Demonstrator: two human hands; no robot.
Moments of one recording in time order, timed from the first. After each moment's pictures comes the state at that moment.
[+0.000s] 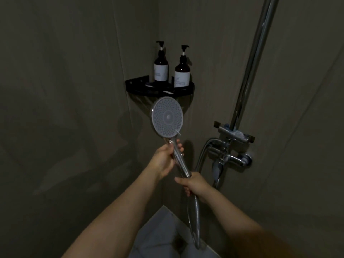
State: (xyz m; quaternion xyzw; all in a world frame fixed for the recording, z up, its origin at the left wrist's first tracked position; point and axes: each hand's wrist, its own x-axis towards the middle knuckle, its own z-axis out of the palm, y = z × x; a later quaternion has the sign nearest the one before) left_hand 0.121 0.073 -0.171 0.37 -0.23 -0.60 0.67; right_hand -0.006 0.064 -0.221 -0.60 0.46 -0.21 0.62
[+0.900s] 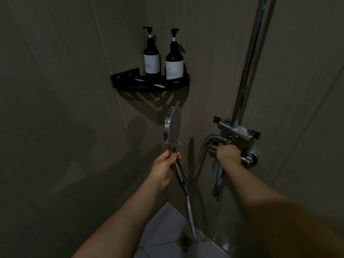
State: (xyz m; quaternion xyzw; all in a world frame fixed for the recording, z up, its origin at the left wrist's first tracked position) left_hand 0.109 0.032 -0.226 0.46 -0.21 -0.54 0.68; right_hand -0.053 -0.067 -0.202 -0.55 0.75 -0.23 0.28
